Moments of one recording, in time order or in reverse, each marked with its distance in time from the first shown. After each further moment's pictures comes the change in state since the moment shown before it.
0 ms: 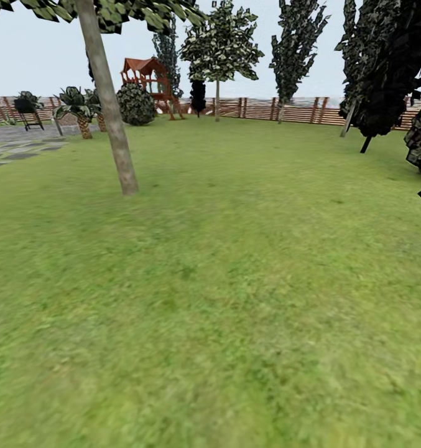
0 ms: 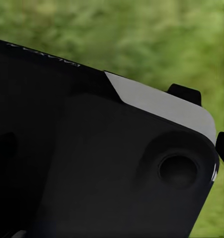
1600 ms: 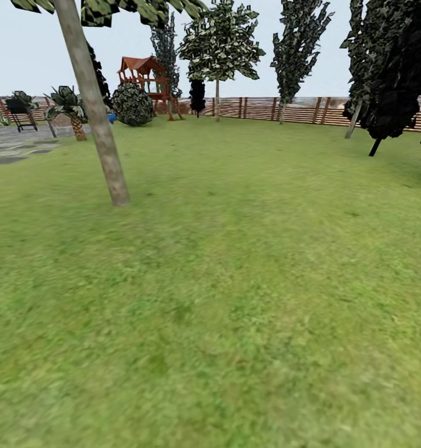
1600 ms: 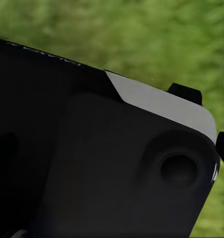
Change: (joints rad) left arm 0.000 0.000 -0.001 0.000 0.000 -0.001 0.000; right arm 0.000 0.001 0.000 0.001 0.002 0.000 0.000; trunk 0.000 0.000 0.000
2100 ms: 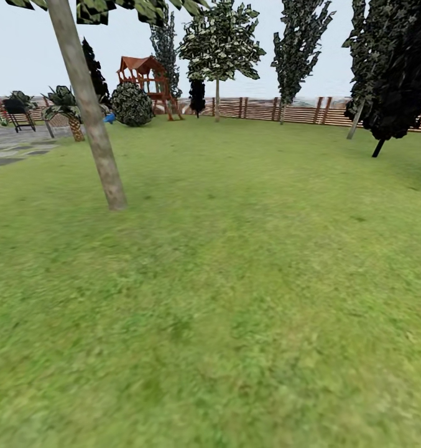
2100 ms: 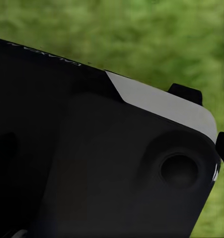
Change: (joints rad) left arm 0.000 0.000 0.000 0.000 0.000 0.000 0.000; right arm 0.000 0.001 0.000 0.000 0.000 0.000 0.000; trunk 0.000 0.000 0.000
